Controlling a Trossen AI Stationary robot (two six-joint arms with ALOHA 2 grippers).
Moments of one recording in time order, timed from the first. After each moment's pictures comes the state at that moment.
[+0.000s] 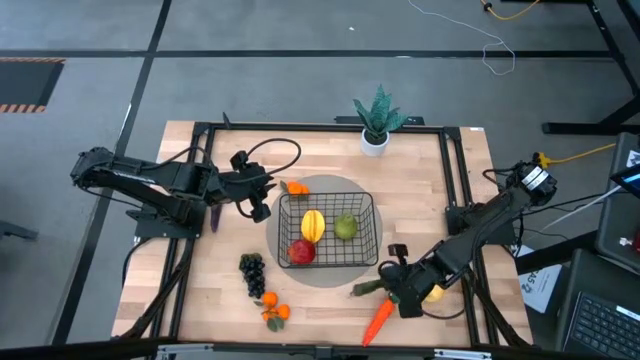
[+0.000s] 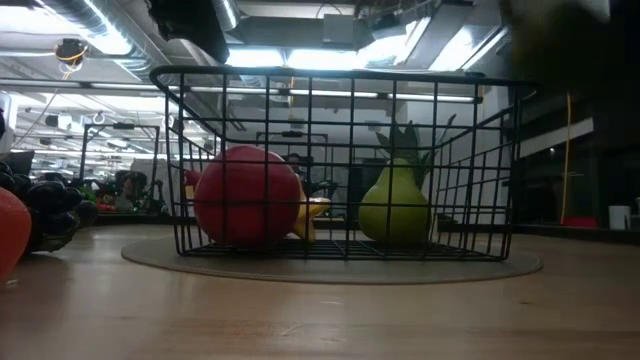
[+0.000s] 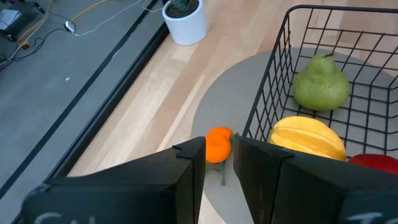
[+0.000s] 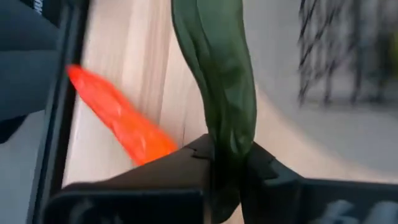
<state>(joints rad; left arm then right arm) -0.15 1.07 1.00 -0.61 -0.62 -0.25 0.71 1.52 1.03 -0.63 0.21 0.56</state>
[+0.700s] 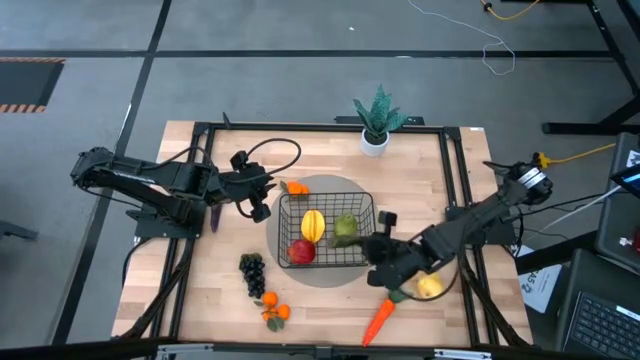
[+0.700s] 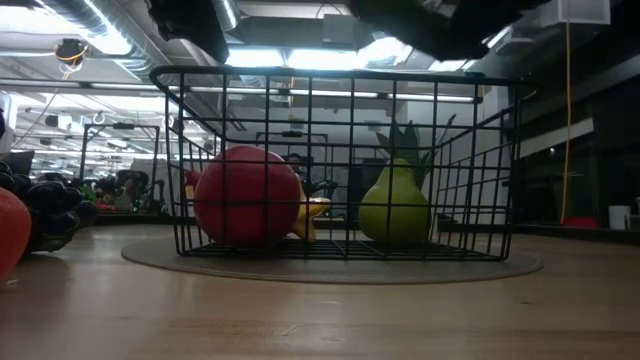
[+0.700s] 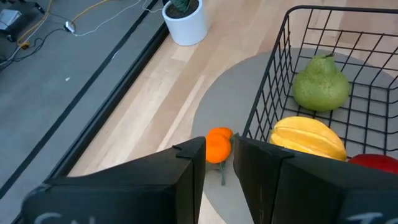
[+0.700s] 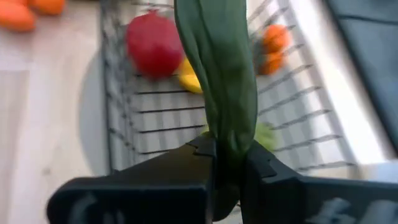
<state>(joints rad) -0.15 1.07 1.00 -0.61 -0.62 -0.25 0.57 1.55 1.20 -0.71 0.66 0.44</state>
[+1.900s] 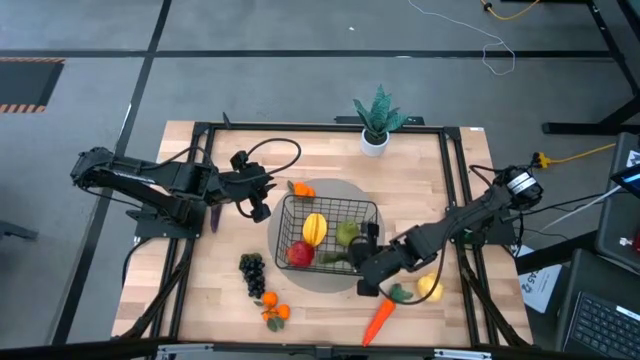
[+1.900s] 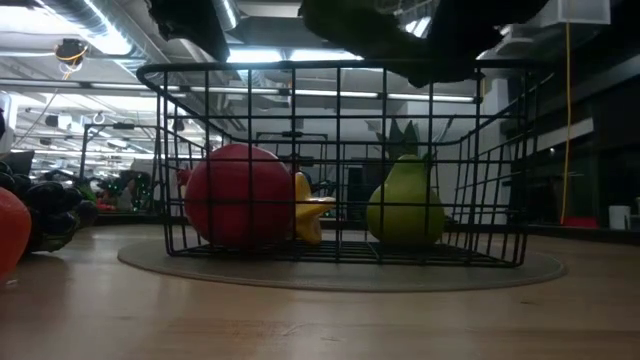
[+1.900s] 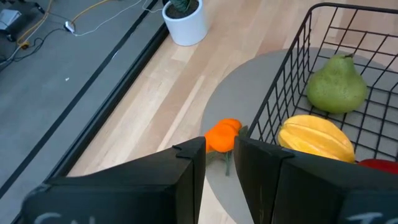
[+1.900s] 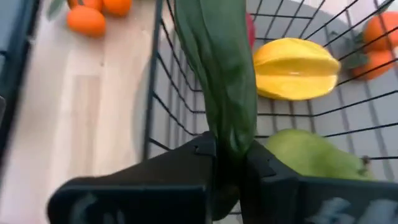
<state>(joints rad) -0.15 1.07 1.00 -0.61 -0.62 -0.25 0.50 1.64 1.20 -0.53 0.40 0.42</state>
